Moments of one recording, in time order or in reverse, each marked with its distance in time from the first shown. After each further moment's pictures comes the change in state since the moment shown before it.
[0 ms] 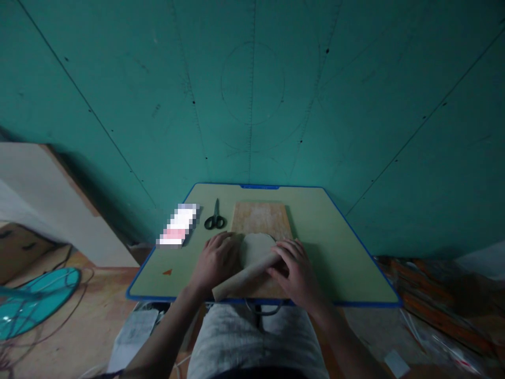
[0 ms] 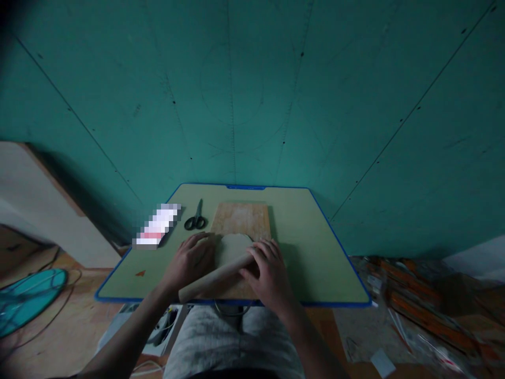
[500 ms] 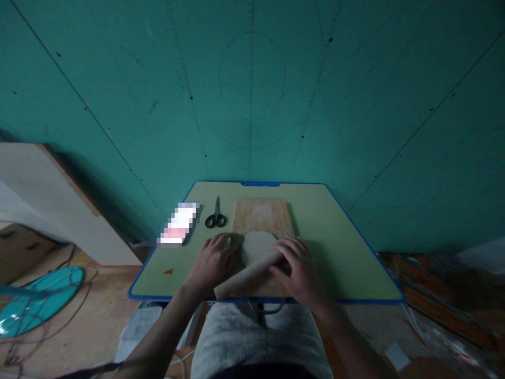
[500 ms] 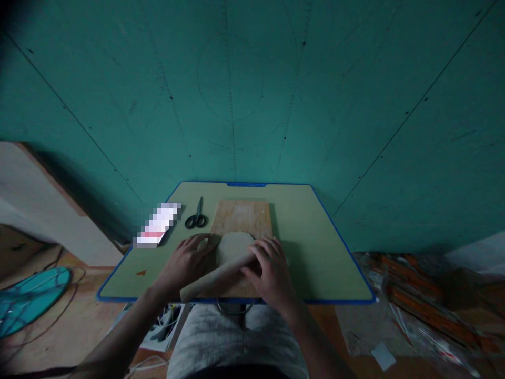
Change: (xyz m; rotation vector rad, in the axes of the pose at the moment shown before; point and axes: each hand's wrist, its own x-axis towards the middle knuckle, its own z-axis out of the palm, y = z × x) left_hand 0.002 0.003 -0.013 0.147 -0.169 0.073; right_hand 0.000 0.001 -0.001 0.012 -0.003 -0.019
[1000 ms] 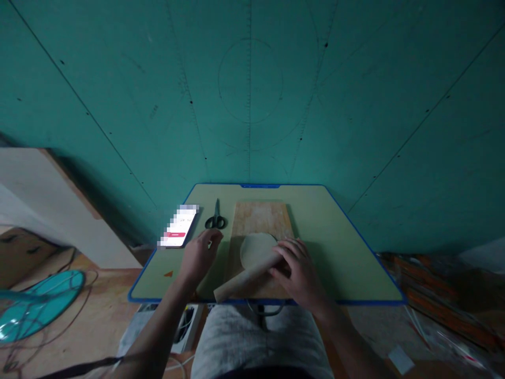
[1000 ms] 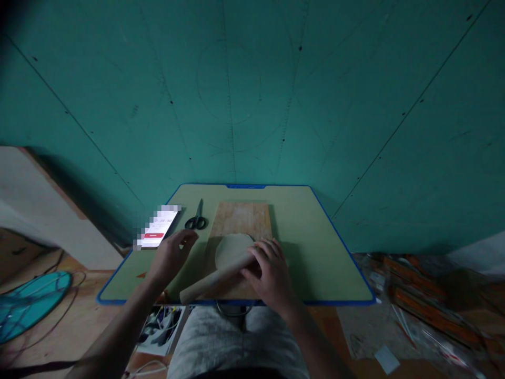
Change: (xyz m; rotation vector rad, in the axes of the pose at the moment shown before) left_hand 0.009 -0.024 -0.013 -0.333 0.179 -0.457; right_hand 0.000 -0.001 0.000 -0.002 0.016 0.018
